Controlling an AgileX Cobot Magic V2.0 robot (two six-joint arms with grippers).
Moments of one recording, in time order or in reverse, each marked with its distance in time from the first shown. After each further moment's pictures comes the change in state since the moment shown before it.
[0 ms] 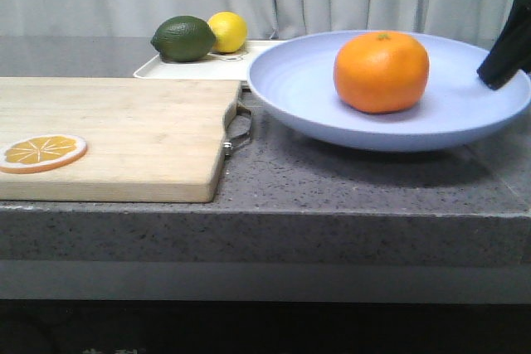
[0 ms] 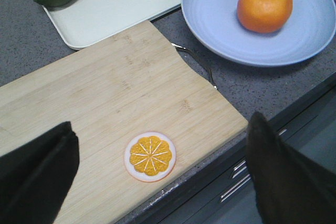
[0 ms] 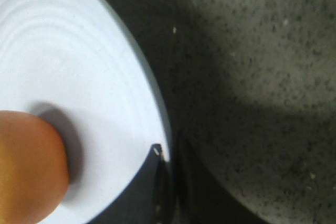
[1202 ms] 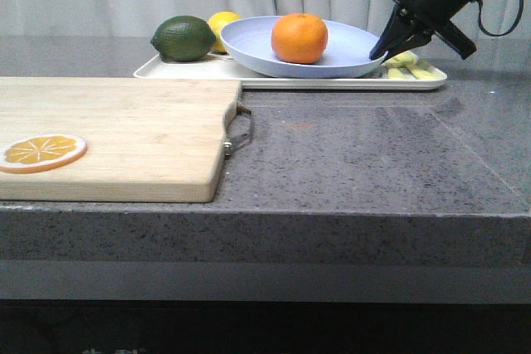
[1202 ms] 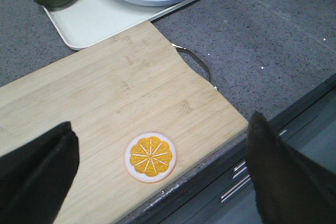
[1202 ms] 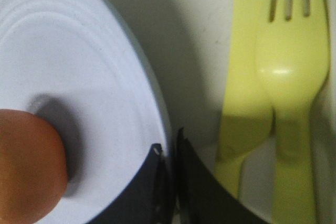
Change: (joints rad) left arm 0.000 0.000 0.000 0.000 0.000 0.000; right arm 0.118 0.722 -0.997 -0.042 0.081 0.435
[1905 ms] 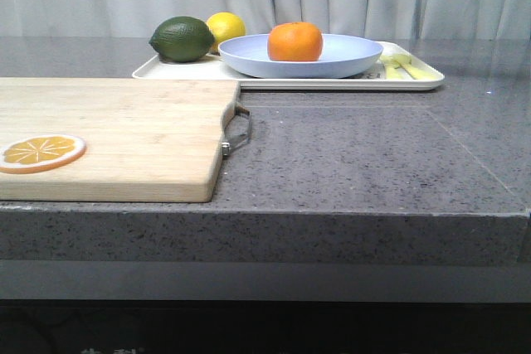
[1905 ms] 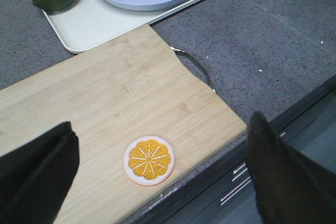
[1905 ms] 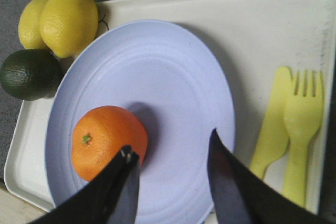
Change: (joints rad) left arm 0.001 0.000 0.000 0.000 -0.009 0.000; right arm 0.002 -0.156 -0.088 -0.078 0.026 -0.097
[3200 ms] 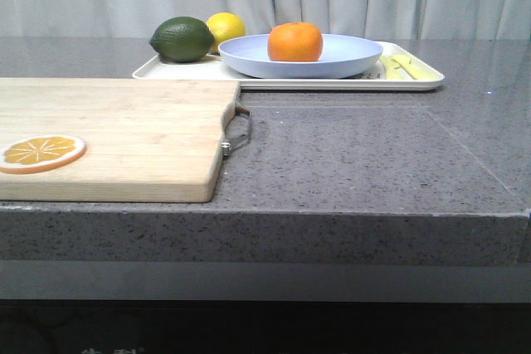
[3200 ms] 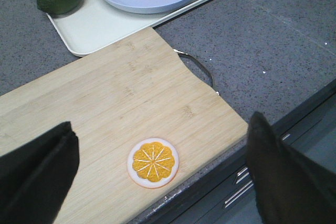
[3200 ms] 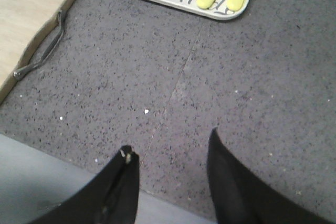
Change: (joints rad) left arm 0.000 0.000 0.000 0.012 -0.007 0.000; right arm 0.084 -1.348 1.360 -0.287 -0.155 -0.205
